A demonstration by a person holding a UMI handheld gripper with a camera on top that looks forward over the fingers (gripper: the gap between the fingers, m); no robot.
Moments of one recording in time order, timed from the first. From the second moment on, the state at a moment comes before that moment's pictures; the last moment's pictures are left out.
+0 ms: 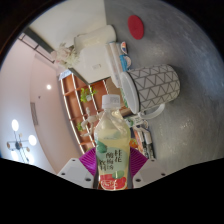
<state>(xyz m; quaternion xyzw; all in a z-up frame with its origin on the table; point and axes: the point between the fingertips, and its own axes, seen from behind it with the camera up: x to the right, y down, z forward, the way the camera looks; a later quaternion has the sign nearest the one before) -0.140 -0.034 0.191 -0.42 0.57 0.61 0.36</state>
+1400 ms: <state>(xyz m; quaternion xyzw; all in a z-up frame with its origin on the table) 0.175 0.006 0.134 -0.75 0.13 -0.14 0.63</state>
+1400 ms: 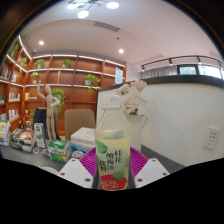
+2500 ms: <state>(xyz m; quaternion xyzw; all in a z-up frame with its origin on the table) 0.111 -0.101 0.086 -0.78 0.10 -0.08 0.62</state>
